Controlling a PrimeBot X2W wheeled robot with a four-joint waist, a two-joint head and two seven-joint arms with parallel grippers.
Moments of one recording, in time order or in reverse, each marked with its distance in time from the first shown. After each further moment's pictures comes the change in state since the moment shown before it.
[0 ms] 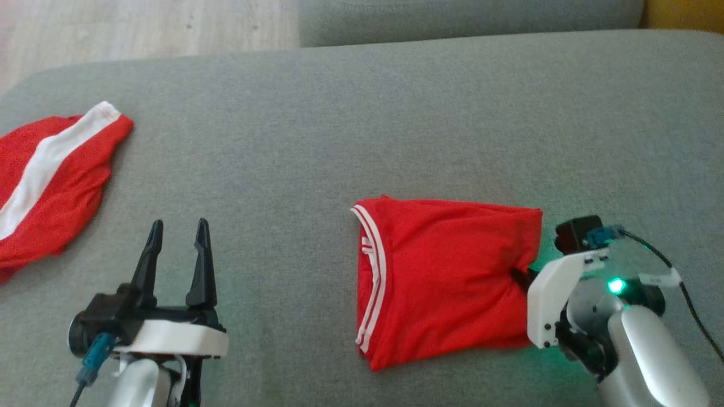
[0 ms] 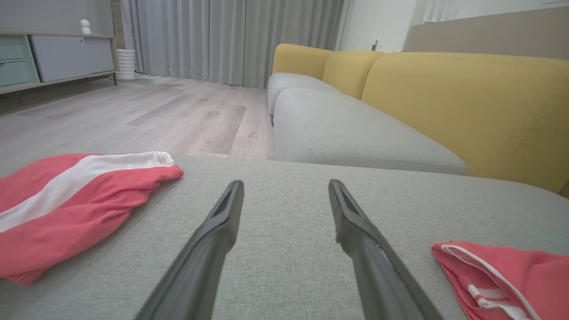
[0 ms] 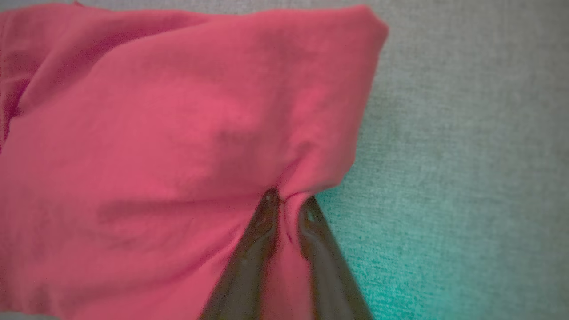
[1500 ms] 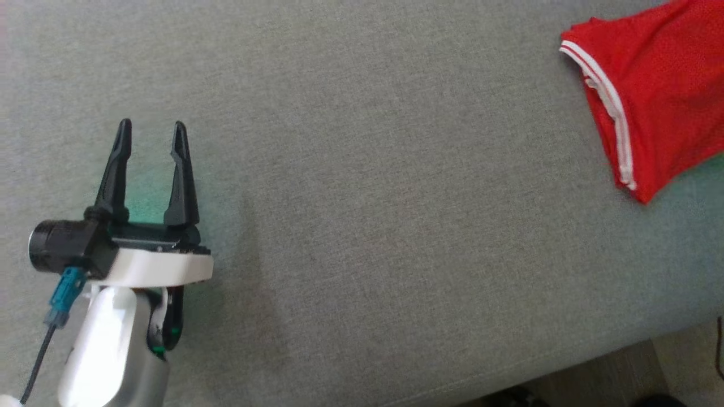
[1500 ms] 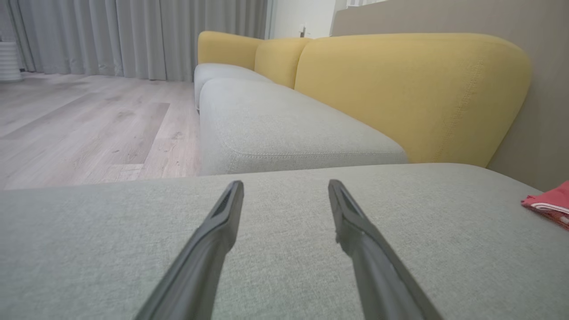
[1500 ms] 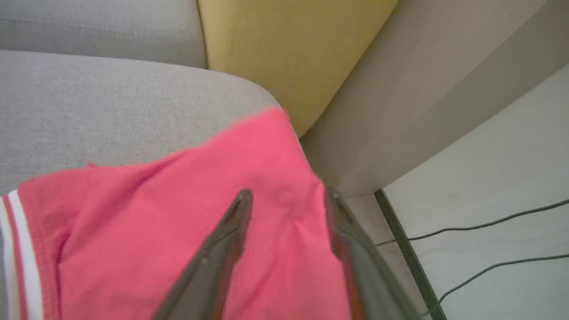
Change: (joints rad) left arm -0.180 0.041 0.002 -0.128 0.050 0.028 0.023; right arm -0.568 -0.411 -0.152 0.371 -0.101 0.000 -0.391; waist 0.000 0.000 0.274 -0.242
